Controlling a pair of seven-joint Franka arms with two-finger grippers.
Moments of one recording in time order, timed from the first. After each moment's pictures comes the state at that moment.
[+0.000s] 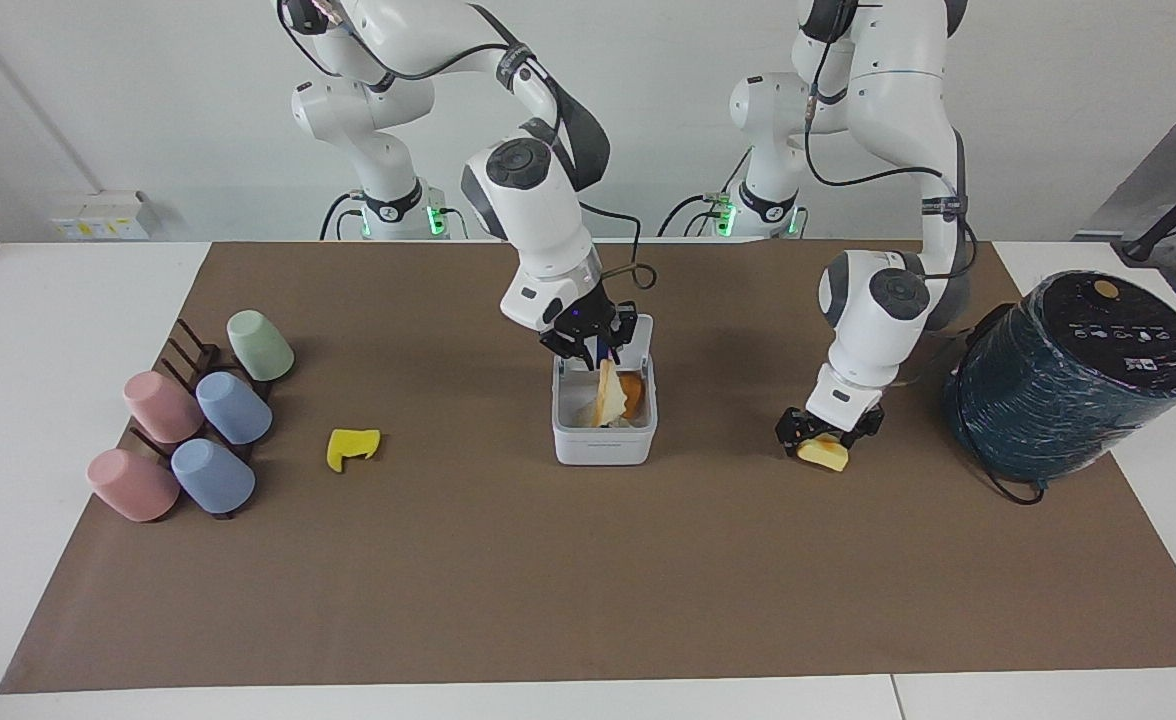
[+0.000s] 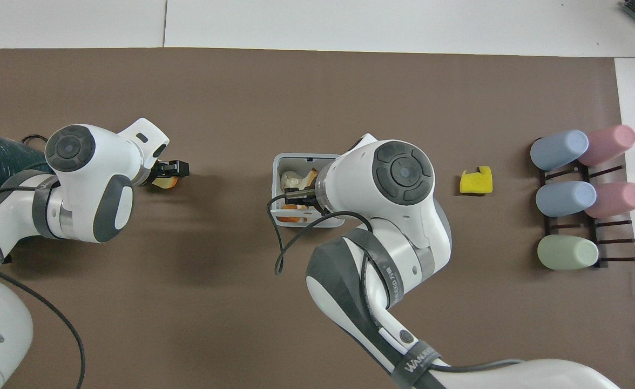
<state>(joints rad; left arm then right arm) -0.06 0.33 -0.11 -2.03 0.07 2.47 -0.23 0.38 0.28 0.21 -1.76 0.18 2.24 0.43</state>
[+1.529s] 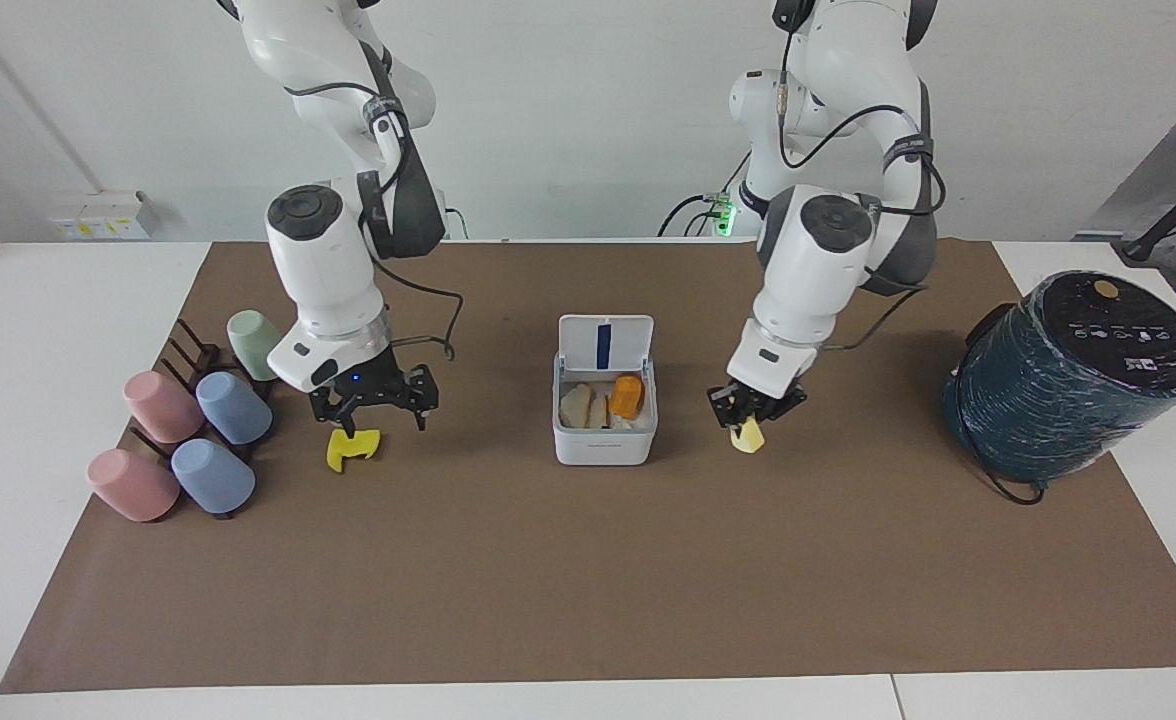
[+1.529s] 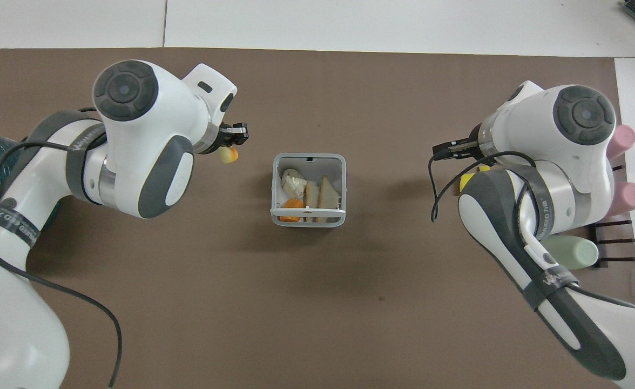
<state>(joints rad) -0.33 0.33 -0.13 -1.64 0.01 2.13 -0.57 -0.04 0.24 0.19 -1.88 -0.11 2.24 0.03</state>
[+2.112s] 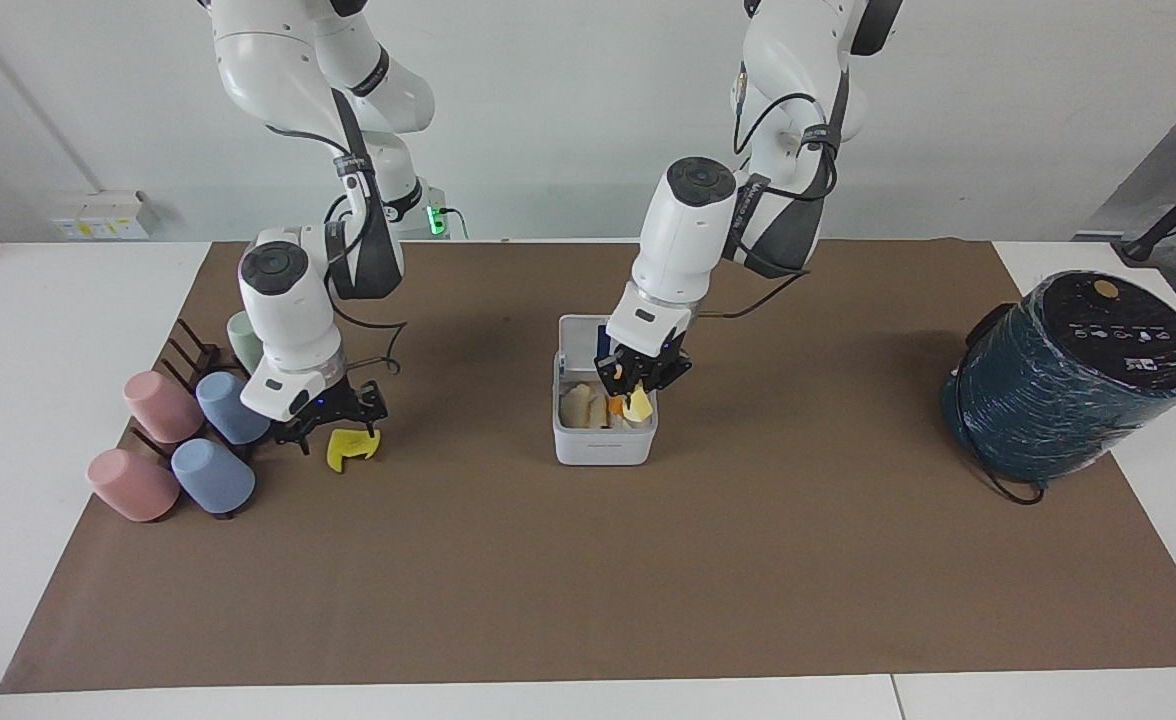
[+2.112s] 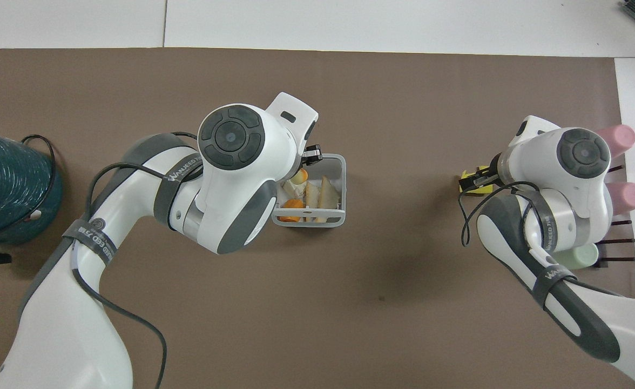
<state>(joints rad) -0.49 0.35 -0.13 -1.63 0.00 2.19 -0.75 -0.14 0.26 0.19 -2.07 -0.20 2.44 -0.16</state>
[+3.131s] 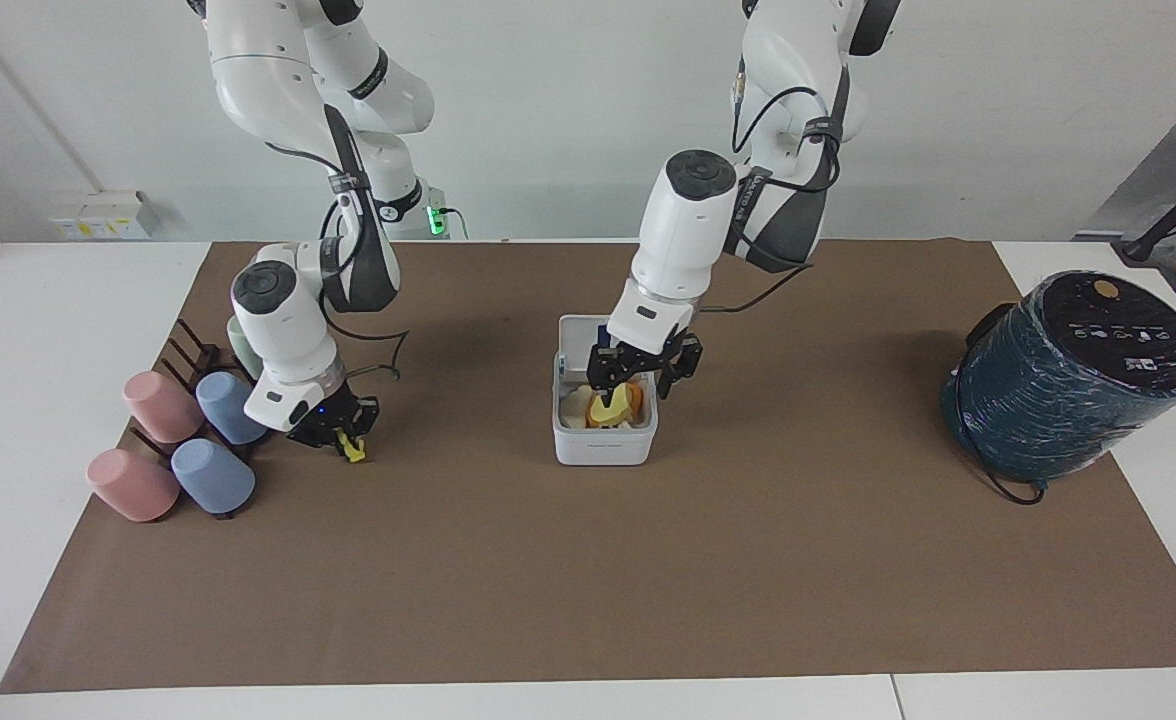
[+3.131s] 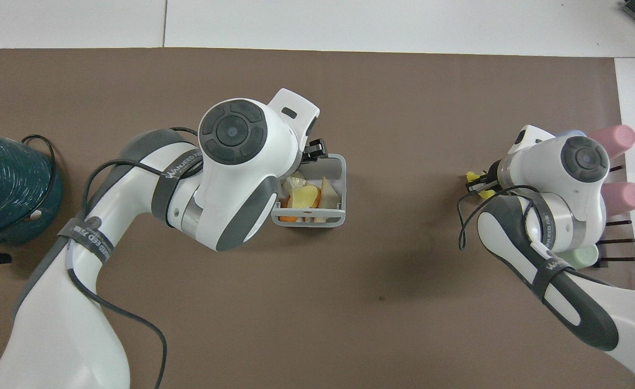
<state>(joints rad) -0.46 0.35 -0.10 -1.55 0.00 2.09 -0.75 -0.17 0.29 0.21 -2.07 -0.12 2.45 -0.20</state>
